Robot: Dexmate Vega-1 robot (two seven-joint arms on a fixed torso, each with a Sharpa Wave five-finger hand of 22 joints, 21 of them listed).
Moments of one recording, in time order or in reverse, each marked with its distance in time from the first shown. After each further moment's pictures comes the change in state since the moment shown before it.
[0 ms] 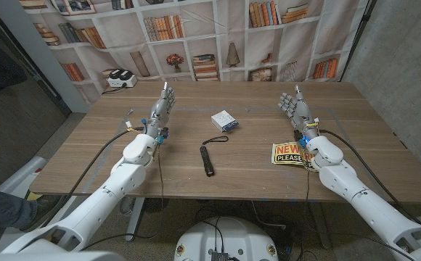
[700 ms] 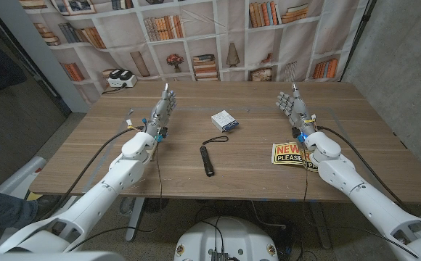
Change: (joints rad) left arm -0.050 -0.013 0.019 0.063 -0.035 0.052 -0.056; left_hand -0.020 -0.012 -0.001 0.000 0.000 -0.009 -0.001 -0.004 -0.005 -0.011 0.000 0.000 0.000 -0.004 0.004 0.000 0.000 0.000 0.000 0.000 0.000; right arm 0.021 -0.014 -0.007 -0.001 0.013 -0.053 0.005; right_hand -0.014 -0.007 0.000 0.000 0.000 -0.011 0.011 0.000 0.000 -0.004 0.004 0.000 0.000 -0.006 0.004 0.000 0.000 -0.002 0.002 0.000 -0.005
